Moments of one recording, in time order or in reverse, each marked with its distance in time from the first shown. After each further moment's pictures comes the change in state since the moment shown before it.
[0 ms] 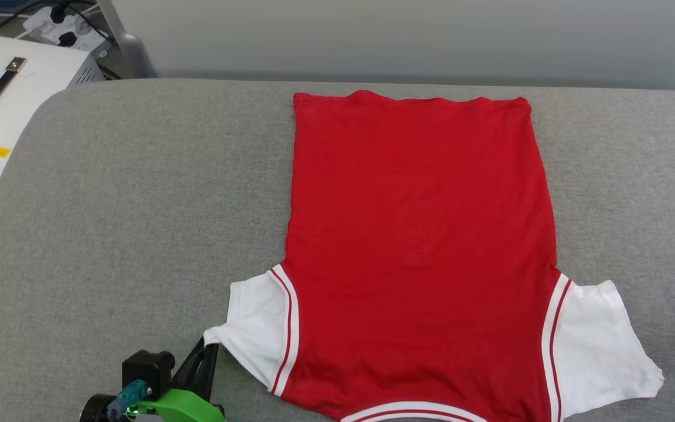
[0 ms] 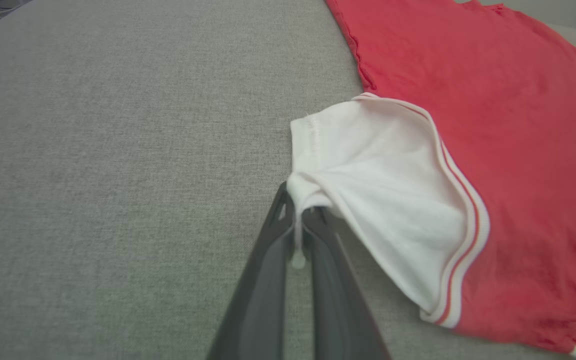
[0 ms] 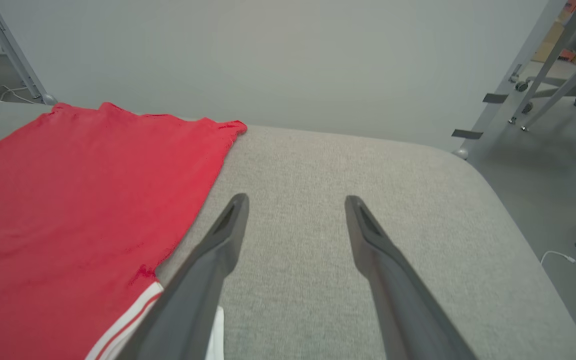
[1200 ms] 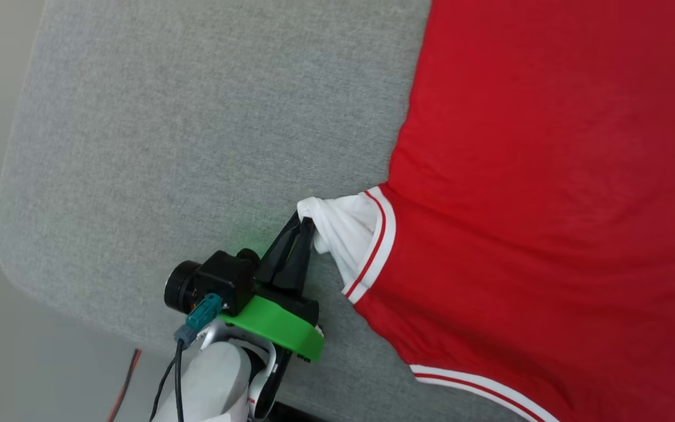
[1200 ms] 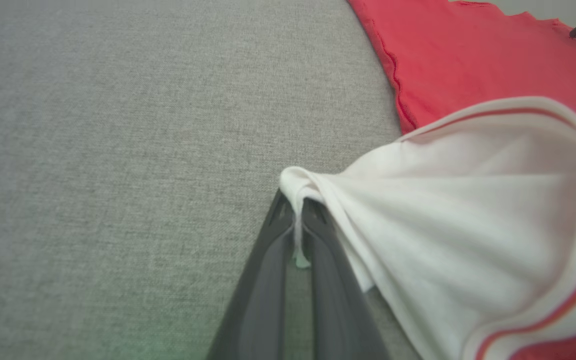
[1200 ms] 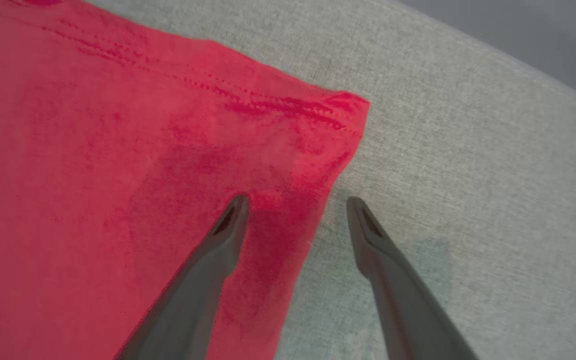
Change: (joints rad) left arm -0.215 -0.272 0.086 -0.158 0.273 -0.123 0.000; right arm -1.048 -0.128 0.205 0.272 -0.026 0.000 1.221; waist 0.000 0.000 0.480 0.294
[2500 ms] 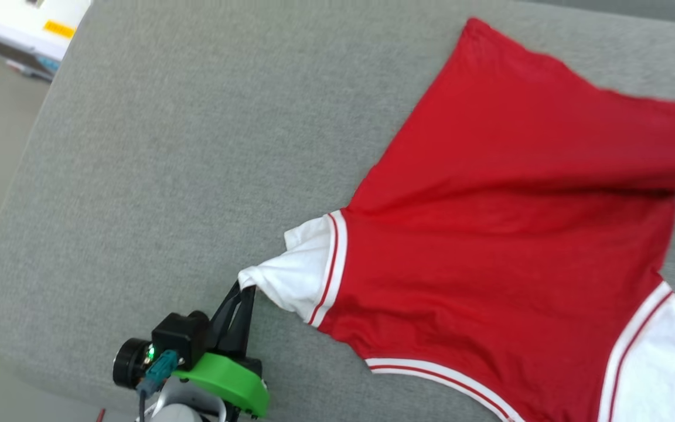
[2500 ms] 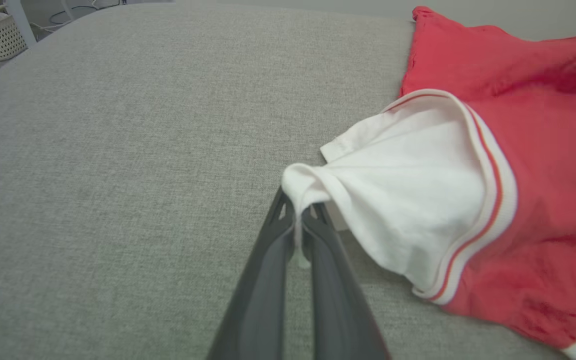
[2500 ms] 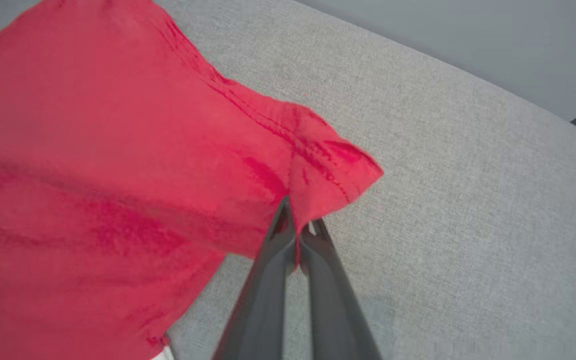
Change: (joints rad) left arm 0.185 0.019 0.158 0.075 0.076 -0.040 -0.001; right arm 0.611 -0.157 -0.024 -0.306 0.276 0.000 -0.453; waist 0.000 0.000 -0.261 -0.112
